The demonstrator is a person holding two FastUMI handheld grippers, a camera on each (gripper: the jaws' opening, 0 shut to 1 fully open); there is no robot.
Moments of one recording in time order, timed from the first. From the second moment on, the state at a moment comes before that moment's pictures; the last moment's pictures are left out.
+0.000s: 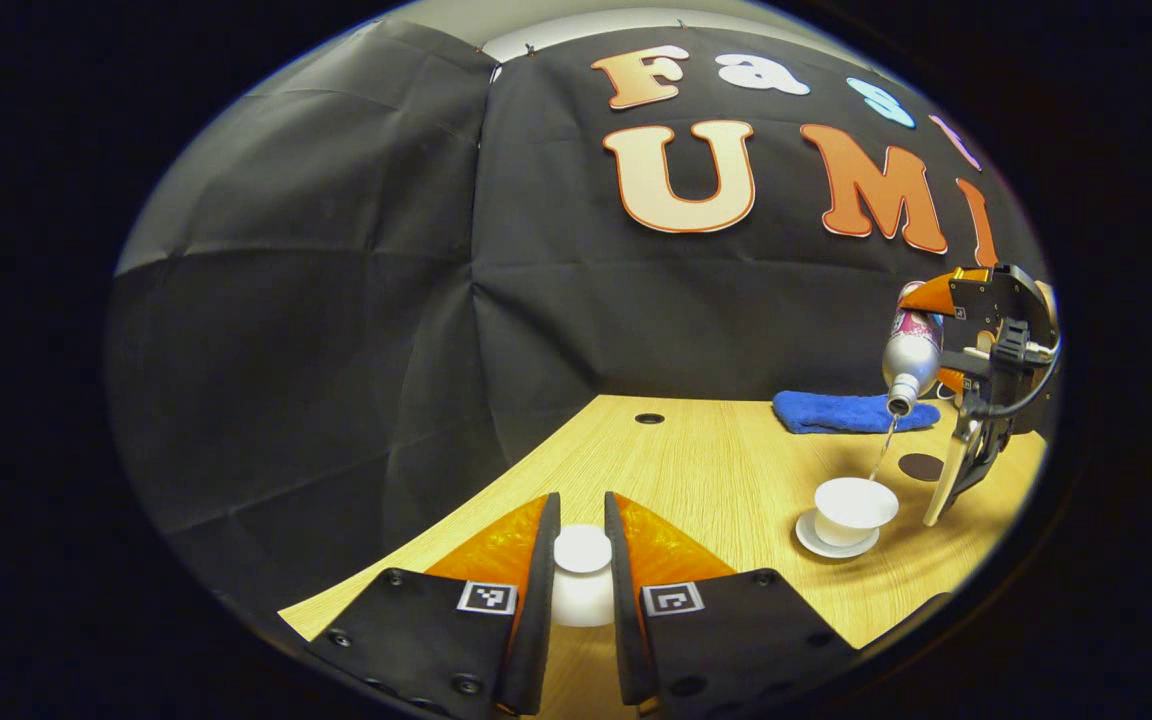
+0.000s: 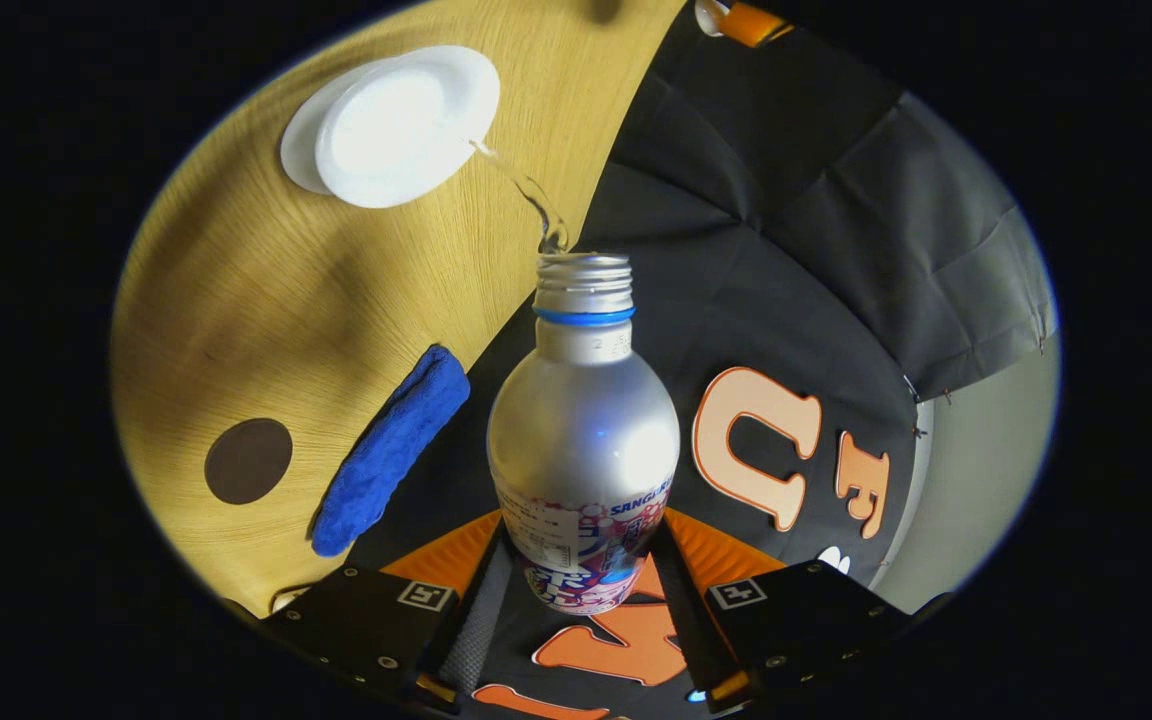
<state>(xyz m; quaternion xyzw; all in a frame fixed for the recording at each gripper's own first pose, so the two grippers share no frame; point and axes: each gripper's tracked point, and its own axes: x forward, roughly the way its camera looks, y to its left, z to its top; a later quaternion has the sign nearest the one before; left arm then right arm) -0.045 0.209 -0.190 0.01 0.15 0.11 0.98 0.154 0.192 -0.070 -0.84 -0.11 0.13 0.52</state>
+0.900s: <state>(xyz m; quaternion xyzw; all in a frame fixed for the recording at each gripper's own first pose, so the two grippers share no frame) -0.050 0.203 -0.187 0.01 0.14 0.11 0.98 0.149 0.208 -0.092 -0.85 -0.13 0.15 0.49</state>
